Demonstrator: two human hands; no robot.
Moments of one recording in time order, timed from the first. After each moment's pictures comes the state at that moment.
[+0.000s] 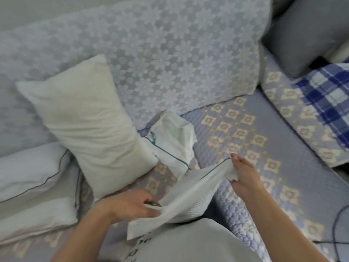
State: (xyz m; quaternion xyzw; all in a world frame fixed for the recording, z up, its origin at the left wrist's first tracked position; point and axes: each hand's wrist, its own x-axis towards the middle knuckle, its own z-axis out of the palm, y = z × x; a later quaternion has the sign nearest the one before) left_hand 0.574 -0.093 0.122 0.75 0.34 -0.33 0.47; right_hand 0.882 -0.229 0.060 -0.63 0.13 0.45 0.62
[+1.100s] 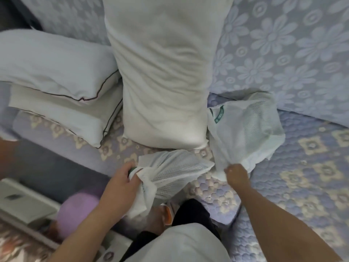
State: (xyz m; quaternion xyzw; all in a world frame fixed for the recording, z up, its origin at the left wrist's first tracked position) left_hand 0.514 -0.053 0.012 0.35 0.83 0.10 0.43; right_hand 0.835 -0.011 -0.255 -0.75 -0.51 0.42 -0.06
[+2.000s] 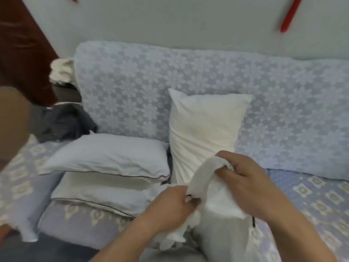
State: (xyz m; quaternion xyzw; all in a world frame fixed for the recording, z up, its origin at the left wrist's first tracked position) left_hand 0.294 0.001 0.217 0.71 0.51 0.09 0.47; right_hand 0.480 -0.001 0.305 -0.60 -0.63 0.39 0.29
